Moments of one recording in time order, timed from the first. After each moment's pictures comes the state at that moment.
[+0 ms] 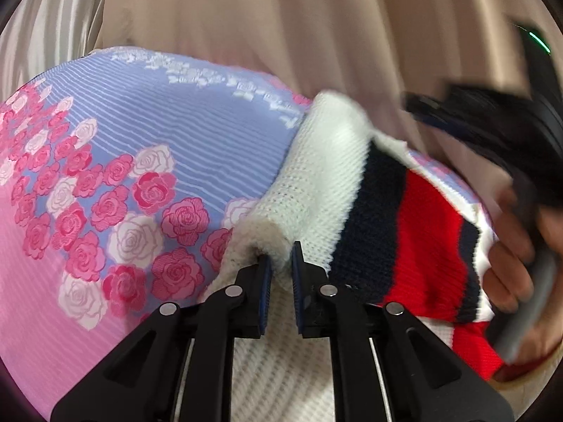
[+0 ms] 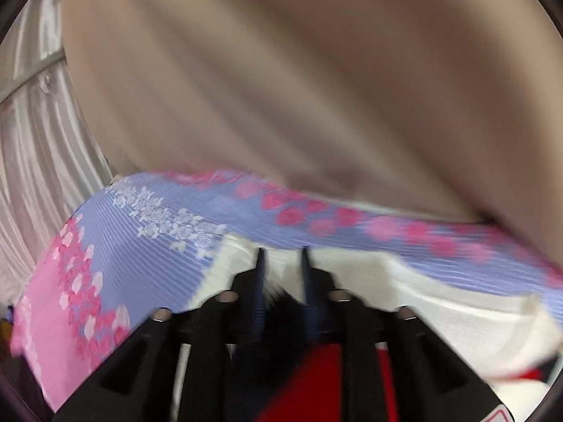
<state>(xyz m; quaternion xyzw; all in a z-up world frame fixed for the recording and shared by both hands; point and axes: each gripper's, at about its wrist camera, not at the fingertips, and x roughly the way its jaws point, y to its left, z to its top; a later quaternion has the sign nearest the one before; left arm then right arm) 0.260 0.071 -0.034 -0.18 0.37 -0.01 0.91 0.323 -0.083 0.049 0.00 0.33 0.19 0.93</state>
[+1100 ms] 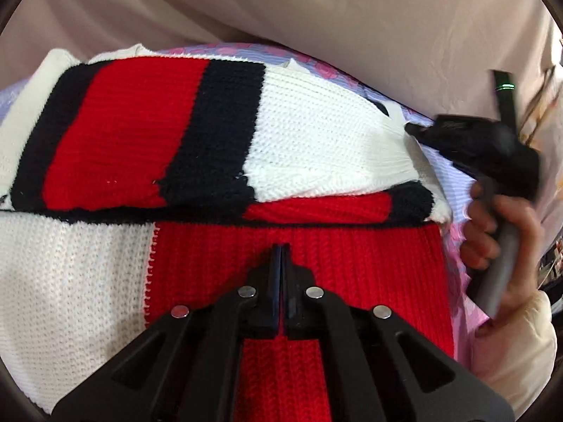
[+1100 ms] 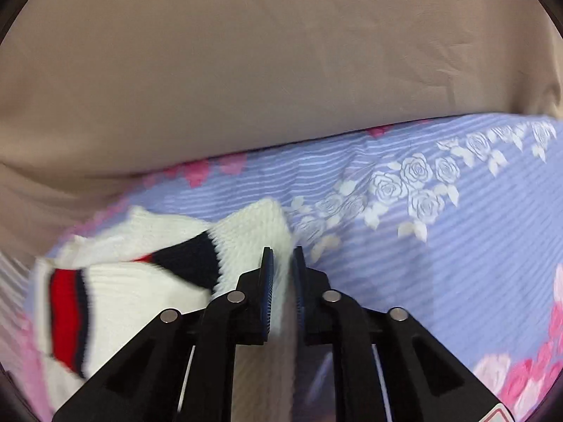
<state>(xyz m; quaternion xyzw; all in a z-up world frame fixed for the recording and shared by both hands) 0.231 -0.166 -0.050 -0.06 0.44 -0.21 0.87 0.249 -0.412 -0.010 0.20 0.35 -0.02 0.92</state>
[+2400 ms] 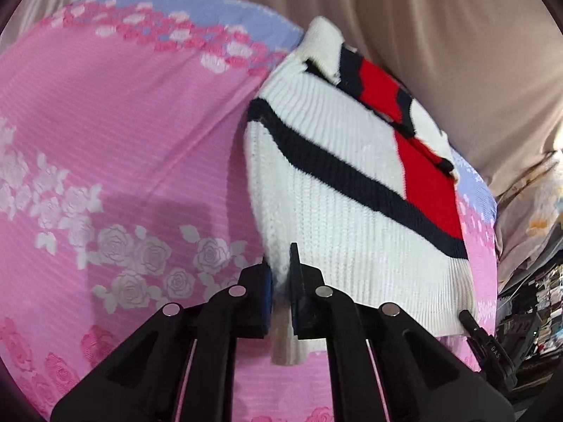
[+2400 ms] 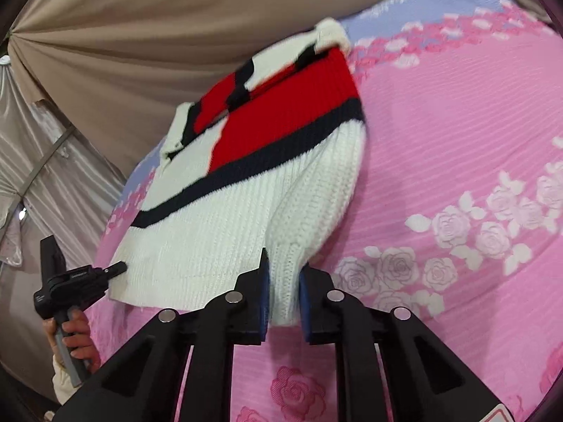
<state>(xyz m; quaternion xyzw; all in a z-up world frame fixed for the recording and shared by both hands) 0.007 0.134 -0.042 -0.20 0.45 -0.11 0.86 -0.138 -0.275 -0.058 0.27 0.35 0.08 0.89</state>
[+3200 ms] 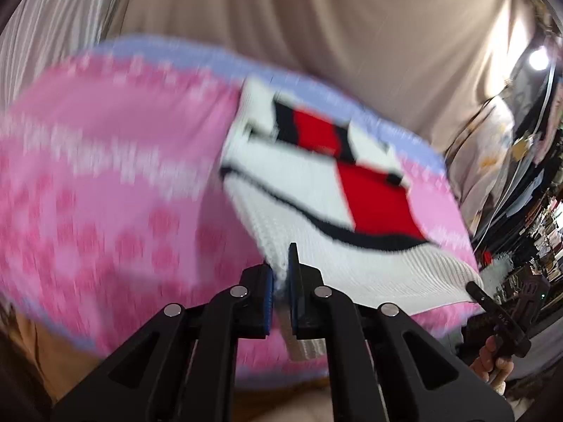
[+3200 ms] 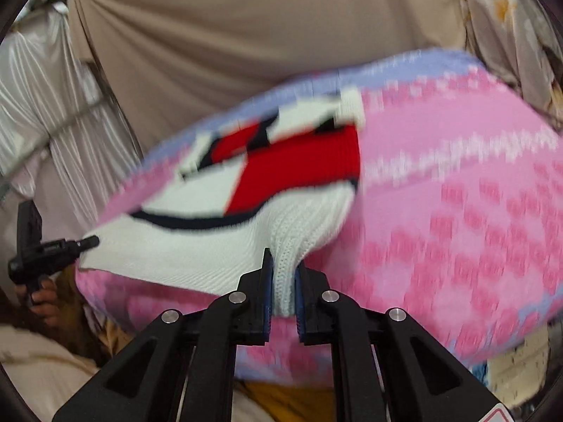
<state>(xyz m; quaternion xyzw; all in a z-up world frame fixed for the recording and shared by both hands) -0.155 0.163 0.035 -0.14 0.37 -0.19 0.90 -0.307 -0.265 0.017 0.18 0.26 0.07 0.94</state>
